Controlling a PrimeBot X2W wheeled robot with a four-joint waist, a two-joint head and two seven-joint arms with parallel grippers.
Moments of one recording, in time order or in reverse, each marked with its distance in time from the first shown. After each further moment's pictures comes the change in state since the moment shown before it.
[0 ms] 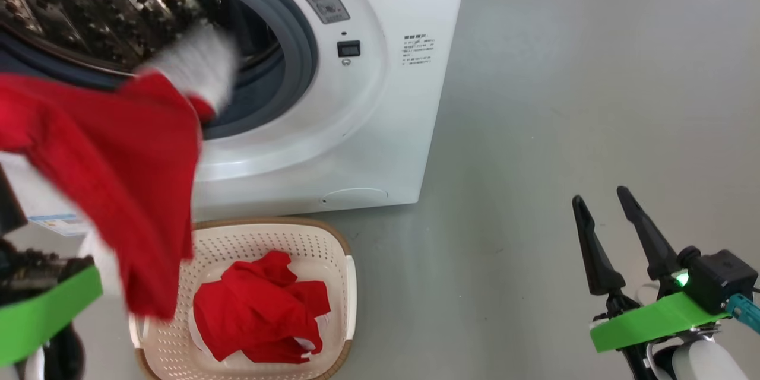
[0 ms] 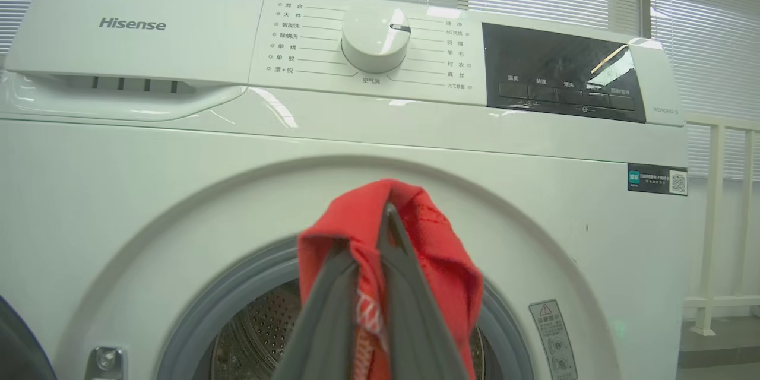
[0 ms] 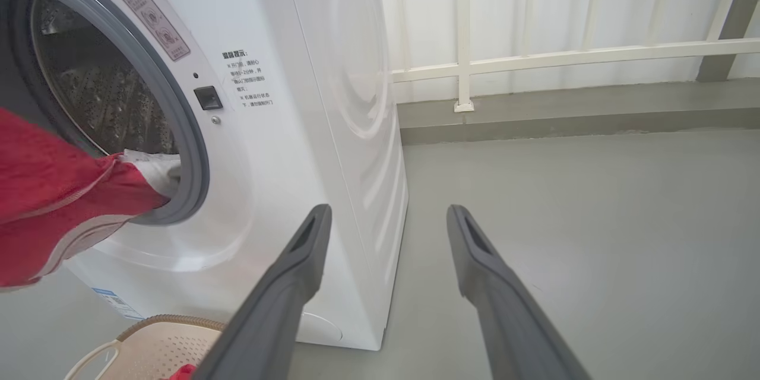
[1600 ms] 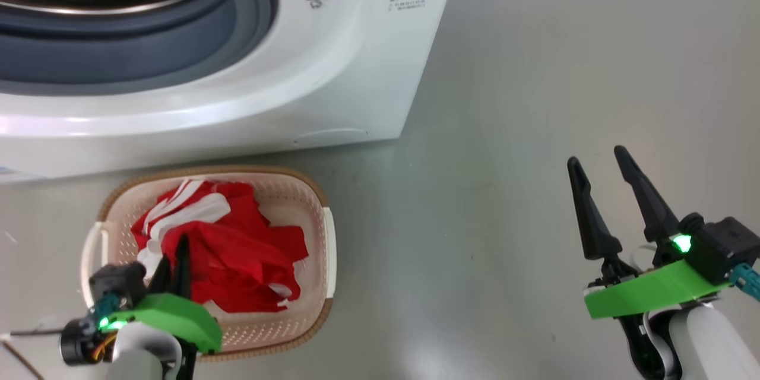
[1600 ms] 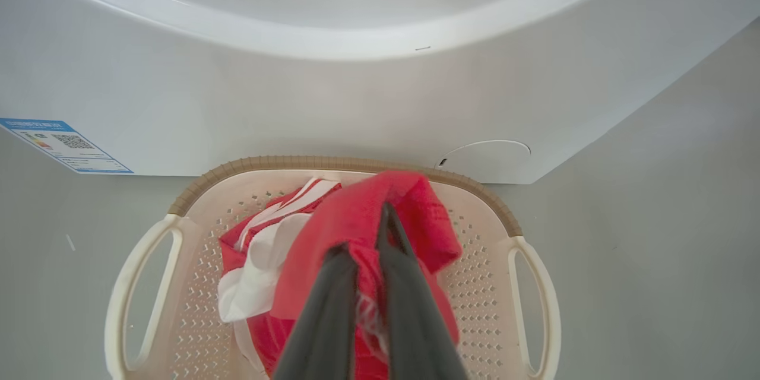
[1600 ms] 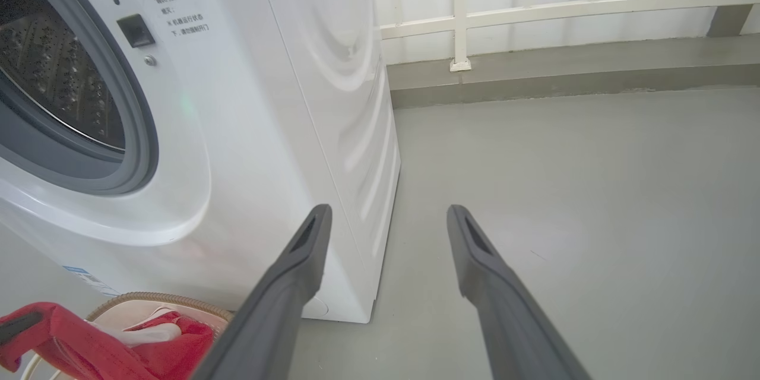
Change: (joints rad) left arm -0.076 -0.002 -0.177 0.978 0.071 0.009 0.001; right arm -0.079 -0.002 0.015 -0.028 0.000 0.000 0.000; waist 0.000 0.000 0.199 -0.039
